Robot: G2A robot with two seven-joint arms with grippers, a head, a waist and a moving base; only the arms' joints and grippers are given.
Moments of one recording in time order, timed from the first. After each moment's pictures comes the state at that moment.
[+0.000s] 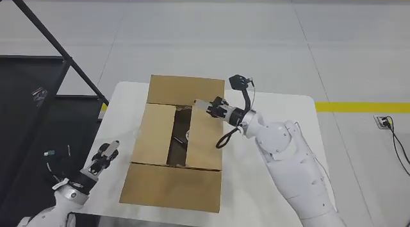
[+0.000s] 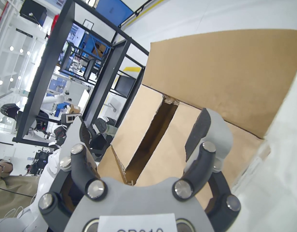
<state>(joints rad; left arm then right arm) 1.54 -1.14 -1.86 -1.71 0.04 -0.43 -0.58 -0.69 -1.47 1.20 -1.31 -0.42 -0.16 0.63</state>
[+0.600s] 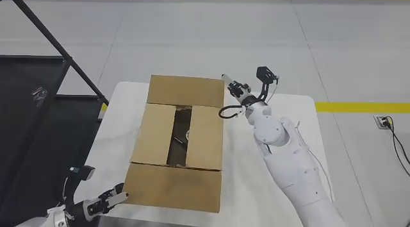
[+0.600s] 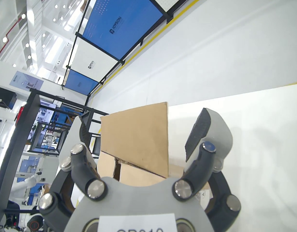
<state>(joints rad) 1.57 -1.07 -1.89 -1.61 -0.31 -0.54 -1.28 -0.58 -1.51 1.17 -1.01 -0.43 0.05 0.18</state>
